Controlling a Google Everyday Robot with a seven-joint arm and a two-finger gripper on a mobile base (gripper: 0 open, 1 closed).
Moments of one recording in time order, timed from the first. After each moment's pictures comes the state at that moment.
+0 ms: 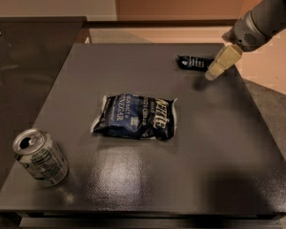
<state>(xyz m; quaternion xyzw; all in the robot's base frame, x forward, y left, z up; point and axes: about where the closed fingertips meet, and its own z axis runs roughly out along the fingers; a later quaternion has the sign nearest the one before) 0.657 -0.221 0.896 -0.51 0.81 0.09 0.28</state>
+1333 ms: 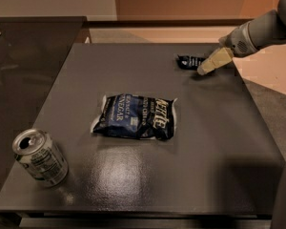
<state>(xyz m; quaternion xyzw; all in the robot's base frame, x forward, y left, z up) 0.719 -0.226 0.864 -0.44 0.80 0.15 0.36</state>
